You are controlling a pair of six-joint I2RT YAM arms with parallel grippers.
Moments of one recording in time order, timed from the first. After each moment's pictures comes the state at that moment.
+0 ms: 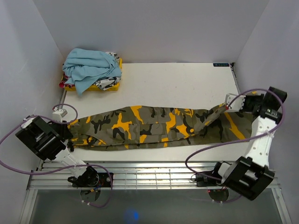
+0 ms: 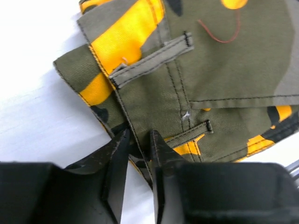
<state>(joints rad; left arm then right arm) 0.88 1.76 1.05 -0.90 0.70 1.19 -0.49 1.19 1.13 -0.63 -0.48 -1.86</state>
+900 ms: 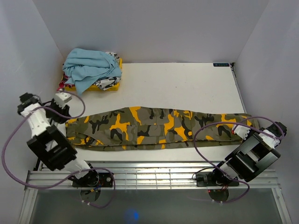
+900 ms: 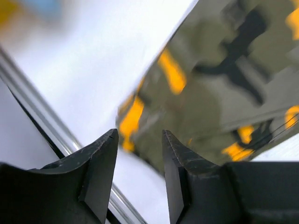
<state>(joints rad) 0.77 1.60 1.27 -1.04 0.75 1.36 -0.90 1.32 0.64 -0.49 -0.35 -1.99</state>
